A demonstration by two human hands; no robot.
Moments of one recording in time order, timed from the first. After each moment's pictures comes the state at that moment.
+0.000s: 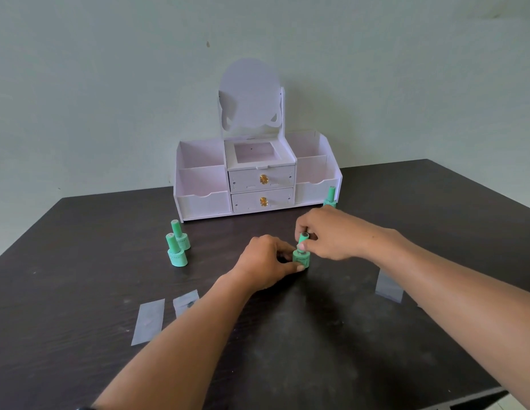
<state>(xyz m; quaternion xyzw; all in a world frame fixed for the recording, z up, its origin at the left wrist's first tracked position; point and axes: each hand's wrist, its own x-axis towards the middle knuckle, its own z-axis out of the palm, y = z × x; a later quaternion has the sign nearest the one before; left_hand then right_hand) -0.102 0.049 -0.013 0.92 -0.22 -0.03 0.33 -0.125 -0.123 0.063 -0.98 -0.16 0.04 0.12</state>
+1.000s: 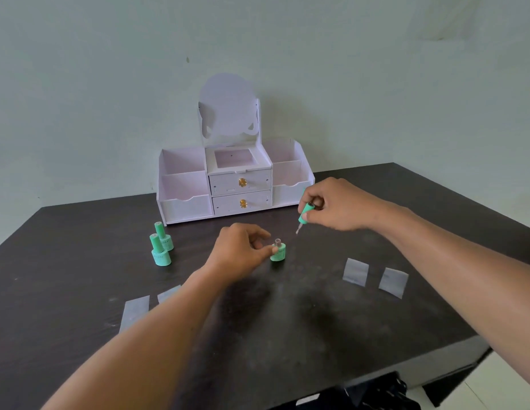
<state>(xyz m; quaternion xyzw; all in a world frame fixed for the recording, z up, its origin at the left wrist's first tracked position) -0.126 0.054 0.010 0.91 -0.18 0.07 0.37 -0.160 -0.166 0.106 -0.97 -0.11 -0.05 0.23</state>
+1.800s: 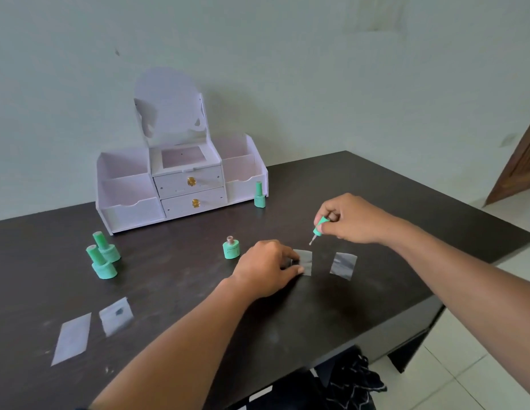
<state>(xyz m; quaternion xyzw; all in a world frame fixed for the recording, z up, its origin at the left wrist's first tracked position) -0.149 -0.060 -0.025 0.90 -0.38 0.02 0.22 -0.205 -0.268 0.060 -0.95 0.03 -0.03 0.31</state>
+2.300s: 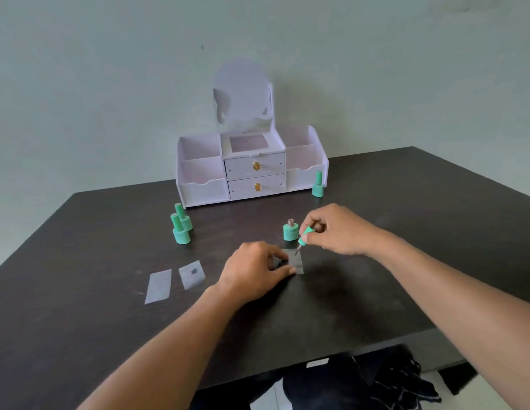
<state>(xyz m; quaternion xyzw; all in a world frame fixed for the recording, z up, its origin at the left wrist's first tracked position) -0.179 0.062 -0.026 0.94 -0.23 0.07 0.24 -0.183 -0.149 0.033 -0.94 -0.10 0.00 0.33</state>
